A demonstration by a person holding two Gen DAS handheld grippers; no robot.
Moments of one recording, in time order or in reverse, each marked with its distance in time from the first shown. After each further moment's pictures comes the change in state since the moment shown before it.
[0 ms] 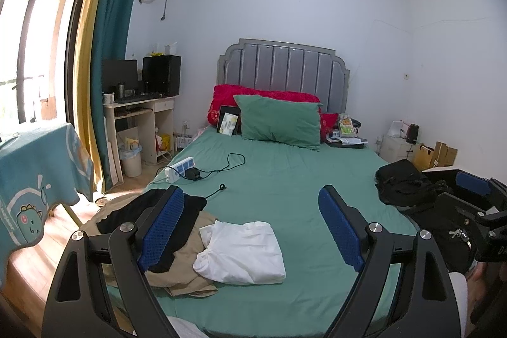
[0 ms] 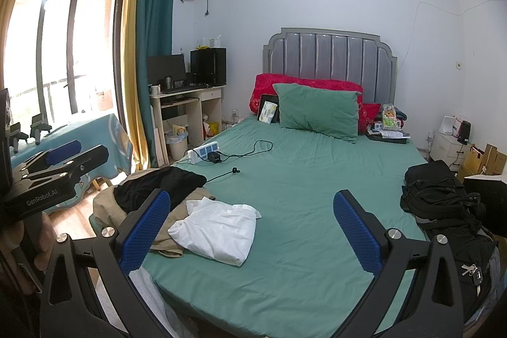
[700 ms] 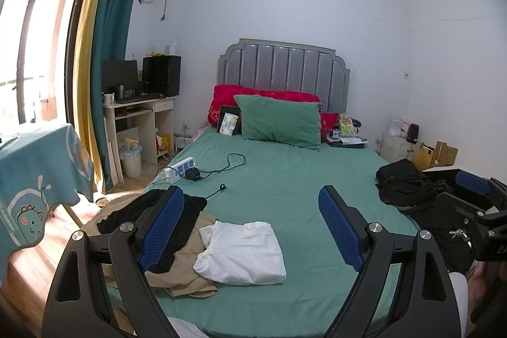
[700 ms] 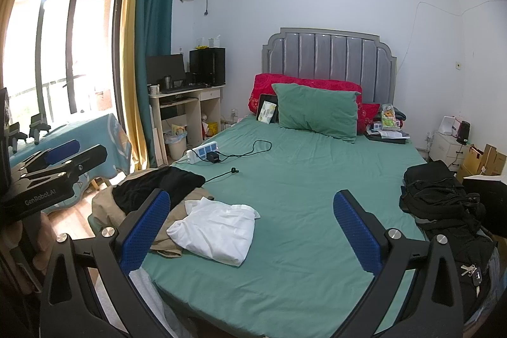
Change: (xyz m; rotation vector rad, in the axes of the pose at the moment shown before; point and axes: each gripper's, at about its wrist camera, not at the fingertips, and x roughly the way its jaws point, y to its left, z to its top) left arm 0.002 0.001 0.001 0.002 0.002 -0.002; right arm 0.000 -0.001 0.000 -0.001 0.001 0.001
